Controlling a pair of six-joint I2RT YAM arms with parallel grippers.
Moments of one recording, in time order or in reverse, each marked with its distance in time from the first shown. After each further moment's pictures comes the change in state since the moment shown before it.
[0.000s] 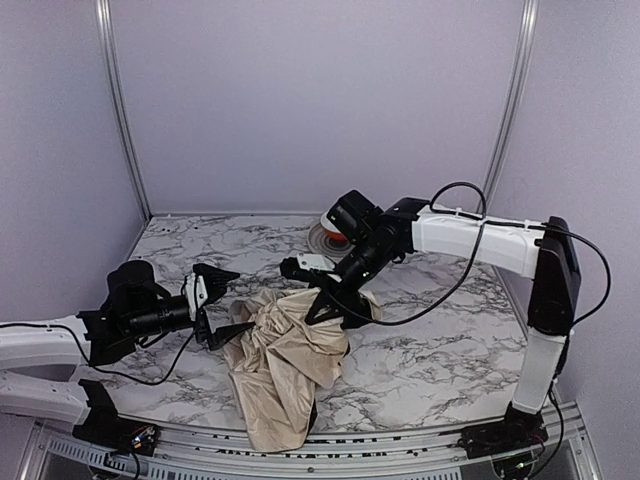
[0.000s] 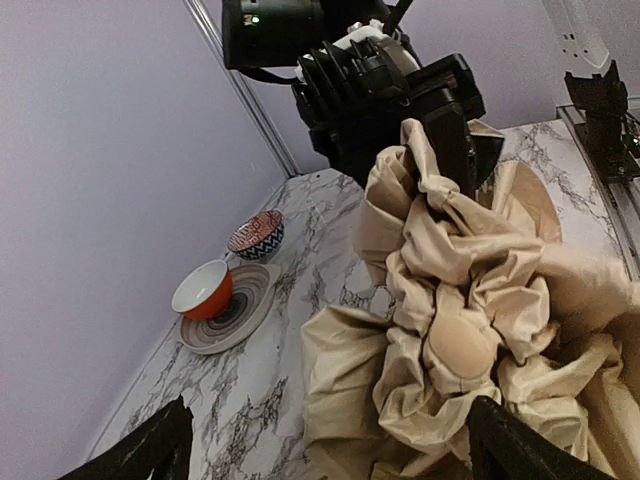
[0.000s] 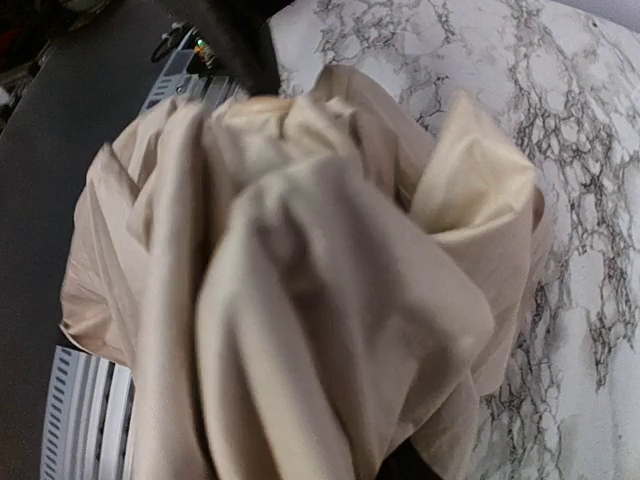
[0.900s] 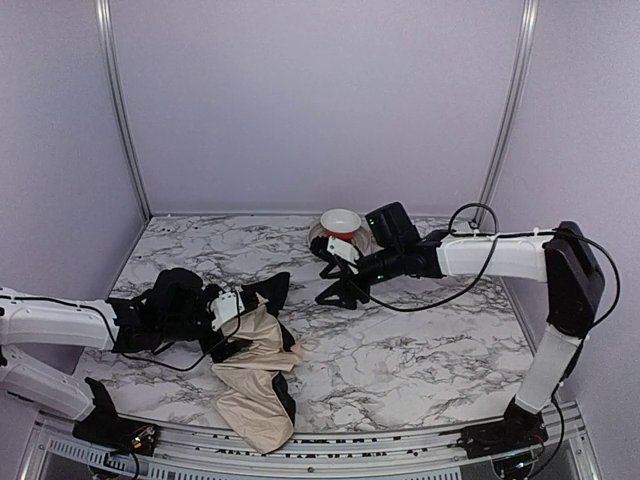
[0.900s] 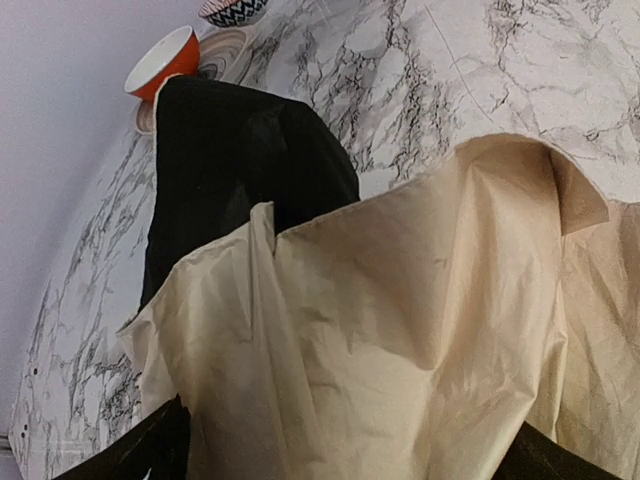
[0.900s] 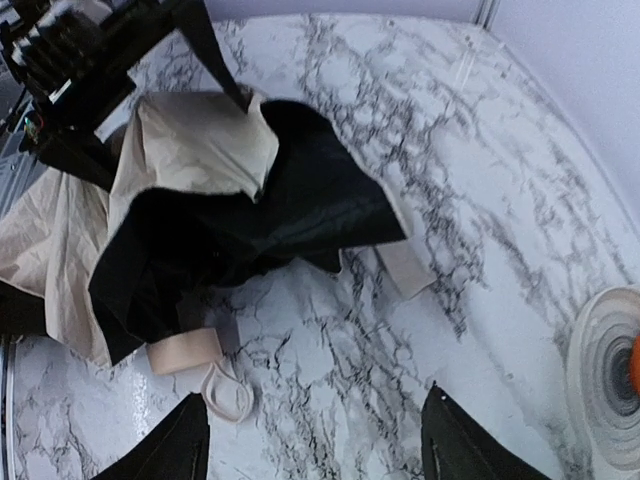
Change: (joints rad) left arm -0.064 0.225 0.087 -0.338 -0.340 -0.011; right arm -0.138 -0.114 -0.344 0.634 0.147 0.239
